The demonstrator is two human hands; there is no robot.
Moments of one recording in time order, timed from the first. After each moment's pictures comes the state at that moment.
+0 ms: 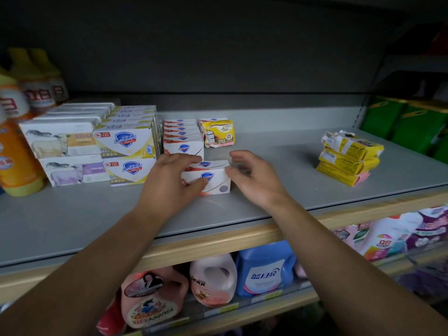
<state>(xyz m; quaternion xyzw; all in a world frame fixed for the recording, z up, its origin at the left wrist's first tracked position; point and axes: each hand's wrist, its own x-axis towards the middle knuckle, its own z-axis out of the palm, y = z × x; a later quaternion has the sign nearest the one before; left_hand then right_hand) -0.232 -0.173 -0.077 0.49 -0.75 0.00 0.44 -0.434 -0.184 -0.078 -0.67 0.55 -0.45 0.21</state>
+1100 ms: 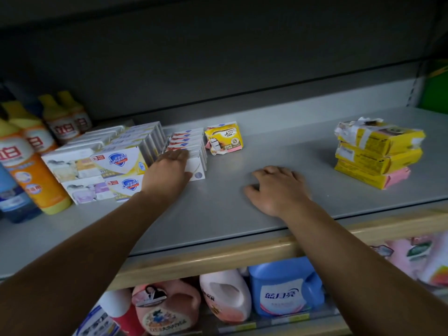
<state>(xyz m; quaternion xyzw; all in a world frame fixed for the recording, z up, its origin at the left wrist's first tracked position) -0.251 -0.245 -0.065 0.65 -0.72 0.20 0.14 -0.494 -0.213 -0.093 -0.74 0.65 -0.13 0.03</state>
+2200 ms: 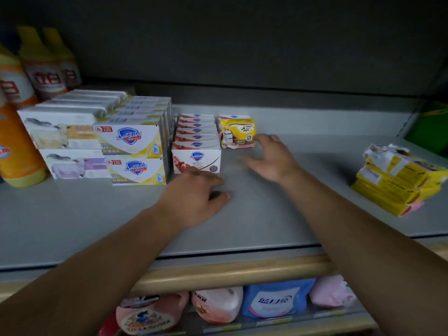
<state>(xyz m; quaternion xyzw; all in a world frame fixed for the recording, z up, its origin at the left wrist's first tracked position) -0.248 -0.209 -0.091 0.54 -0.81 -0.01 0.23 -0.451 -0.297 -0.062 -0.73 0.63 -0.24 0.09</state>
